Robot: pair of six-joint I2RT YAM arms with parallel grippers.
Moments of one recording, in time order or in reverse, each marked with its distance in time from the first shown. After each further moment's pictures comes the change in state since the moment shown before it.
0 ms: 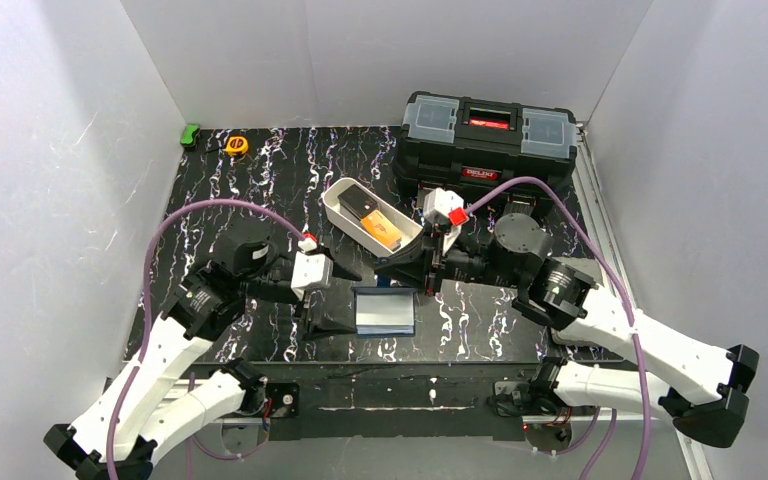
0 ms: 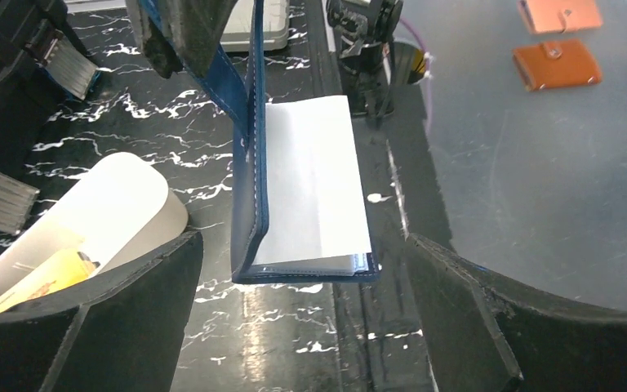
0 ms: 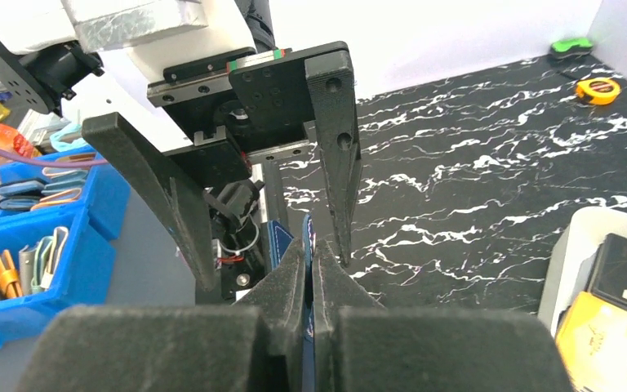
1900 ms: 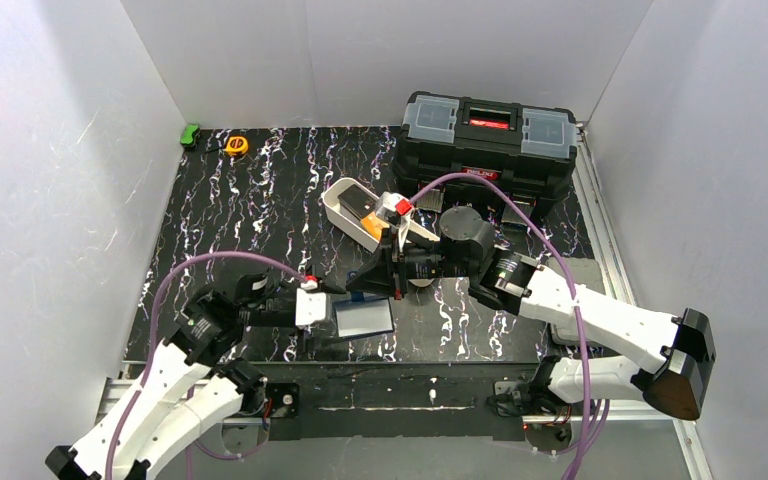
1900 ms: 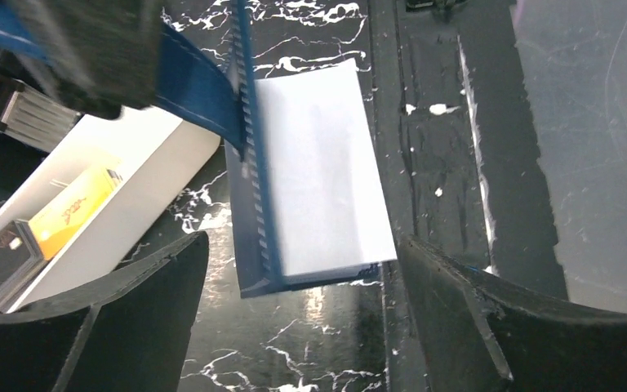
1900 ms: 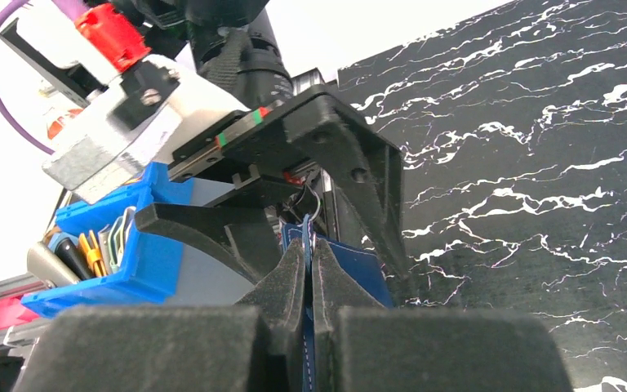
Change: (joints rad) left arm -0.005 -0.167 -0.246 -0.024 -0.193 0.214; right arm 0.000 0.236 0.000 0.111 -0.165 0.187
